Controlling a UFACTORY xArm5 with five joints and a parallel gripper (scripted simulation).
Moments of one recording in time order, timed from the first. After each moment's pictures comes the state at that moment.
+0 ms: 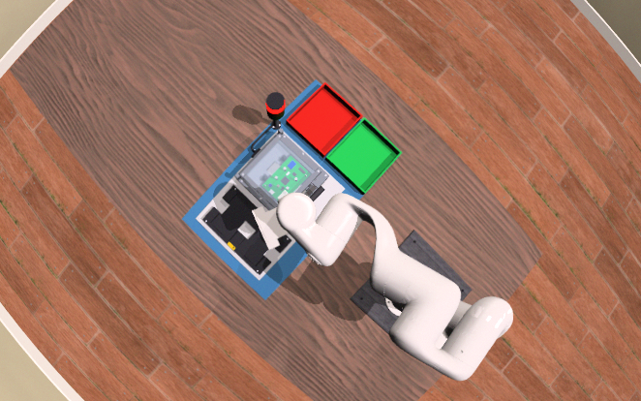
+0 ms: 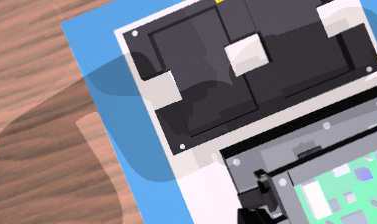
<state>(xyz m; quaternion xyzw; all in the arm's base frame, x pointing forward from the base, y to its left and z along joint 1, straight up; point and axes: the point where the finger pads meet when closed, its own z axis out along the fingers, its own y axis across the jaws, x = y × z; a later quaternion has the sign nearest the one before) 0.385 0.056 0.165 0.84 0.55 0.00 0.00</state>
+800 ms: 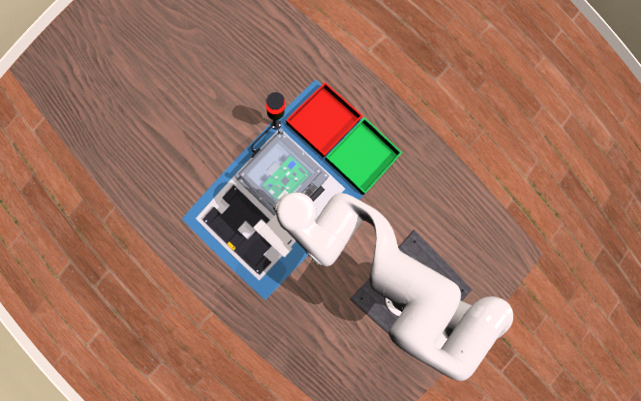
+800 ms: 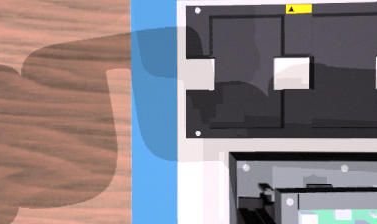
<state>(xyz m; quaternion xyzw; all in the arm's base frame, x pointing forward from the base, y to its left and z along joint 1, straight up) 0.385 0.056 0.165 0.71 0.70 0.00 0.00</state>
